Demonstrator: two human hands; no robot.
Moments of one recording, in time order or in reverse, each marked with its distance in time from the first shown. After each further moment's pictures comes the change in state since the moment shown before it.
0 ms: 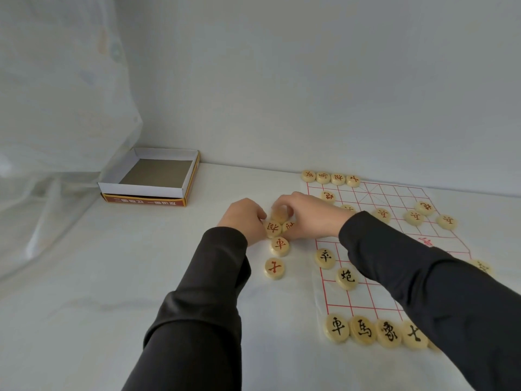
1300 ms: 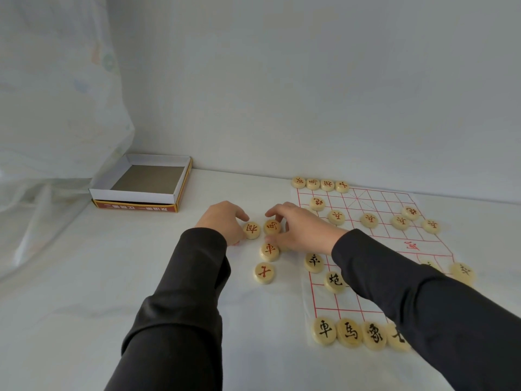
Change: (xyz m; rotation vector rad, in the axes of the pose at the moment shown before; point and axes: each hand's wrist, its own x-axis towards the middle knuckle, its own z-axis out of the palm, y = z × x) left_hand 0.001 -0.013 -0.012 -0.051 -0.022 -0.068; right_hand -0.017 -0.001 0.009 0.192 0.060 0.033
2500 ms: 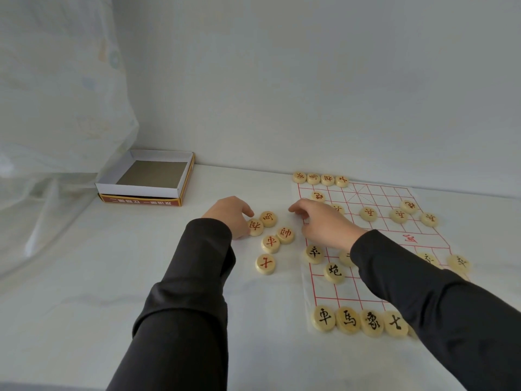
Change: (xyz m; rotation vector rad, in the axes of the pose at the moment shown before) left_hand -0.002 0.004 -0.001 0.069 -0.058 0.031; right_hand -0.015 0.023 -0.005 0.038 0.090 0.142
